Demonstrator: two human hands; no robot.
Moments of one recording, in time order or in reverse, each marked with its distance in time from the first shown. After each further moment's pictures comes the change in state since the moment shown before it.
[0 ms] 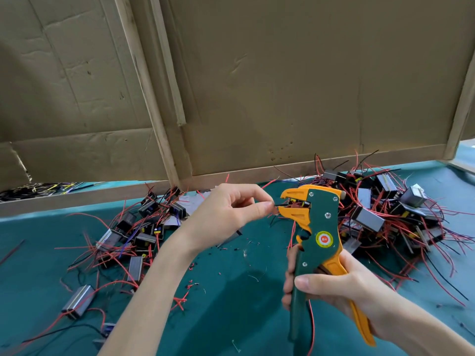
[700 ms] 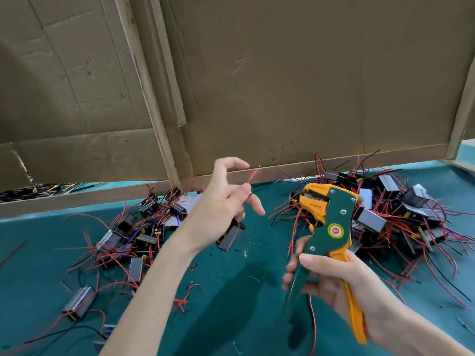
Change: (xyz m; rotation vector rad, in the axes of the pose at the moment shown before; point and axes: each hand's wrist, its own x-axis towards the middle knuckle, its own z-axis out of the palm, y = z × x) left_hand 0.005 -0.014 -0.001 -0.167 0.130 -0.008; right_hand 0.007 0.007 0.007 0.229 0.224 -0.041
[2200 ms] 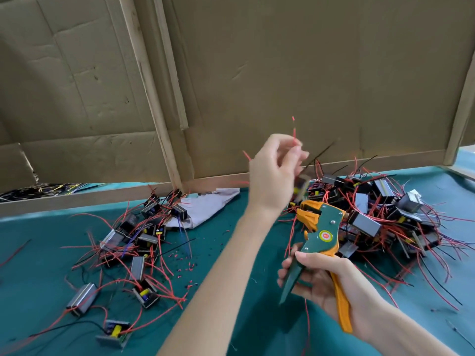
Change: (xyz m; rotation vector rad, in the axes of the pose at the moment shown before) left_hand 0.064 0.032 0.072 -0.032 0.373 0.150; right_hand 0.018 0.017 -0.021 0.195 0.073 0.150
